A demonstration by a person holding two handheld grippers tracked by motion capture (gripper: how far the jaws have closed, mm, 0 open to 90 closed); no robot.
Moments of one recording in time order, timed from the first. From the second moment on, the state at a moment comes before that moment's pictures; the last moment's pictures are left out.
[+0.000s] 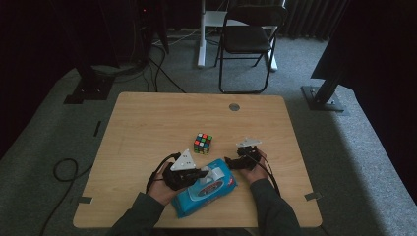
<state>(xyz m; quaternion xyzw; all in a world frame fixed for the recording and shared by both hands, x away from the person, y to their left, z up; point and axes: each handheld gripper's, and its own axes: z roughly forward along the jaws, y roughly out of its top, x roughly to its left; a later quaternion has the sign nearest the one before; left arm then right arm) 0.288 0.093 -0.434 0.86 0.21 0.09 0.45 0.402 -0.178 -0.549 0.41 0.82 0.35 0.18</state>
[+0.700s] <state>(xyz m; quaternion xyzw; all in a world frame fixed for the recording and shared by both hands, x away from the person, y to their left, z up) 0.293 0.102 -0.413 0.84 0.21 0.11 0.49 0.402 -0.178 -0.549 0.41 0.82 0.35 0.18</state>
